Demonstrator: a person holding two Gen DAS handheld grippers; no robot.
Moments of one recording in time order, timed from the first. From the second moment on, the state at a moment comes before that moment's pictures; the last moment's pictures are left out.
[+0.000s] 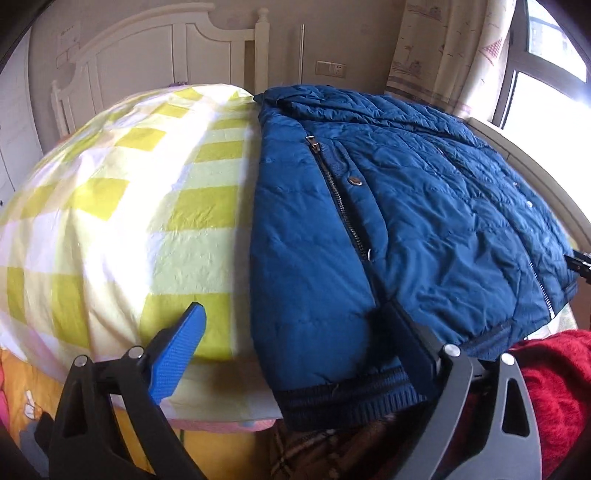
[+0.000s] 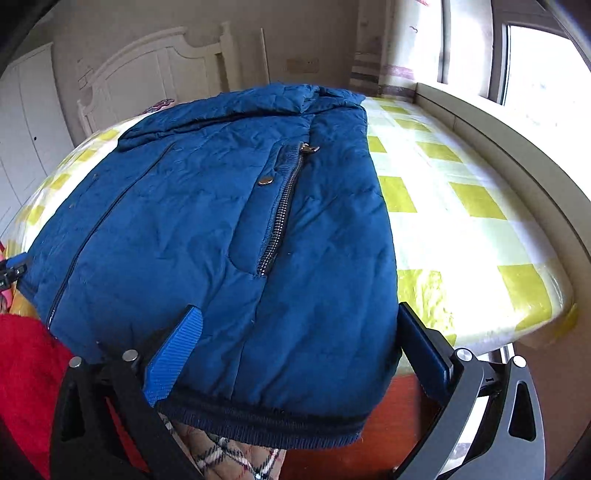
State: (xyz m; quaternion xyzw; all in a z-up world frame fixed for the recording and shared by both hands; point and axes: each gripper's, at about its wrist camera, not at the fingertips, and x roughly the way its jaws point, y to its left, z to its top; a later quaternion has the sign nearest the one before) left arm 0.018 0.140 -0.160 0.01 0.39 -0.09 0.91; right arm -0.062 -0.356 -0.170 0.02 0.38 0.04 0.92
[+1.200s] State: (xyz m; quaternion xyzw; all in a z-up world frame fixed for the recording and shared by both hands) left arm -0.028 0.224 -0.014 -0.25 0.18 -0.24 0.92; right arm -0.126 -0.369 -0.006 0.17 0.12 0.21 0.95
